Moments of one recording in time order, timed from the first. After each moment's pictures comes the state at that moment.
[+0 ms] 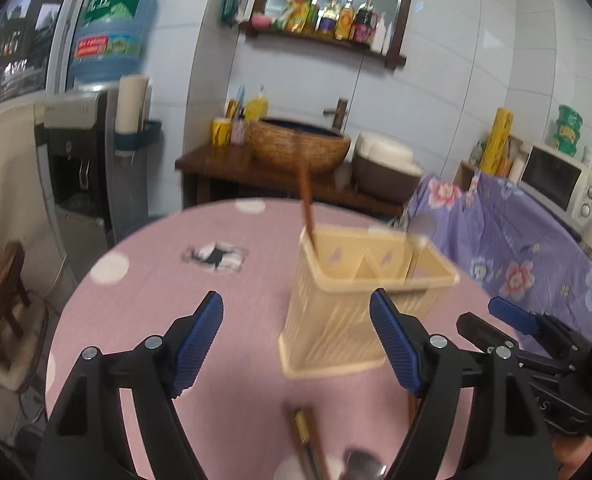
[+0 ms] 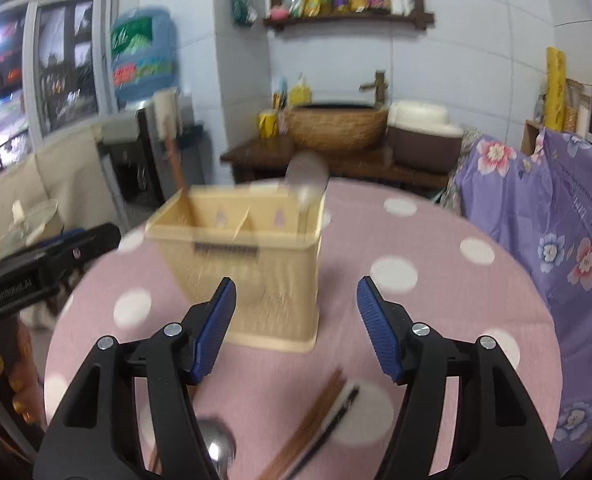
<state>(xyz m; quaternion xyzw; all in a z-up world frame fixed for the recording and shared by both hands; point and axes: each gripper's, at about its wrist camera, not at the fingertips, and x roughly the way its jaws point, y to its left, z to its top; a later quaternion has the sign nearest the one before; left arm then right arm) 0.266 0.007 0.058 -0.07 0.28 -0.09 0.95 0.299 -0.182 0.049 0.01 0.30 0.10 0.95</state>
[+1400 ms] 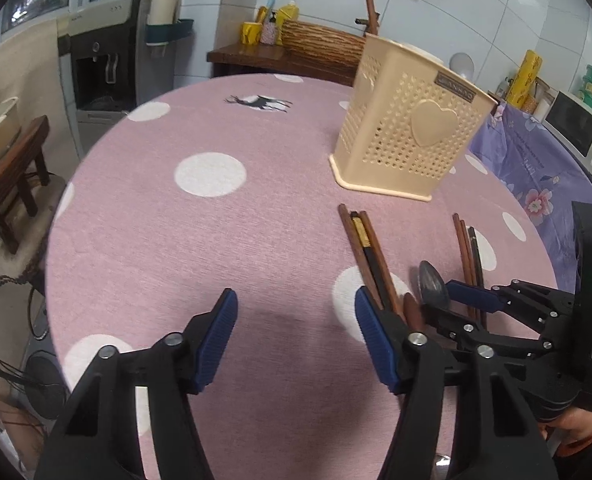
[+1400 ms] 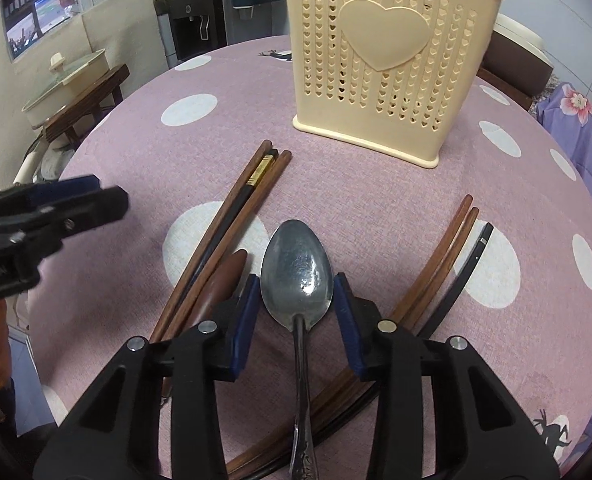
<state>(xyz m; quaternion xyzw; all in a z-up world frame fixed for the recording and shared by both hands) 0.202 0.034 -0.039 -0.08 0.42 -0.08 0.90 0.259 -0.117 -0.065 -0.08 0.46 0.19 0.86</state>
